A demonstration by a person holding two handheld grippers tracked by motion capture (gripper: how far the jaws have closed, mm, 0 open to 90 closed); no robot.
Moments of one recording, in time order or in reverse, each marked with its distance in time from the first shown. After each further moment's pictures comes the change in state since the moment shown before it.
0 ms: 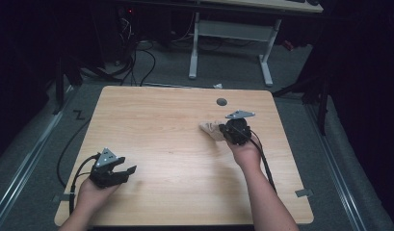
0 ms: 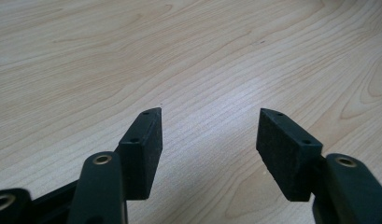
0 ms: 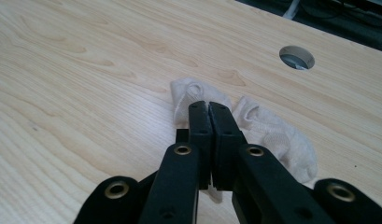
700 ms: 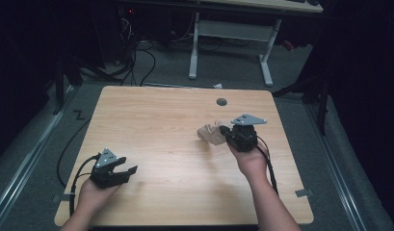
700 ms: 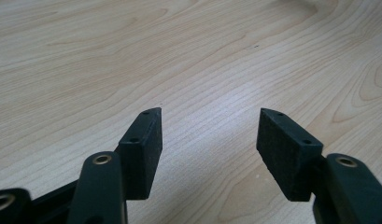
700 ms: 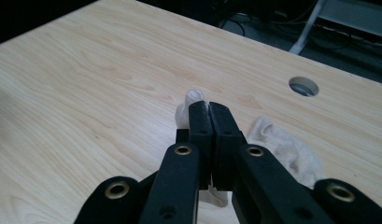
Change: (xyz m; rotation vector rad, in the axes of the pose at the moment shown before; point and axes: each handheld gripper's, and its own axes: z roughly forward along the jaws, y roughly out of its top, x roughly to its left) left arm -0.002 0.000 0.000 -0.013 -0.013 0.002; right arm 0.021 0.002 -0.055 -0.123 0.064 -0.009
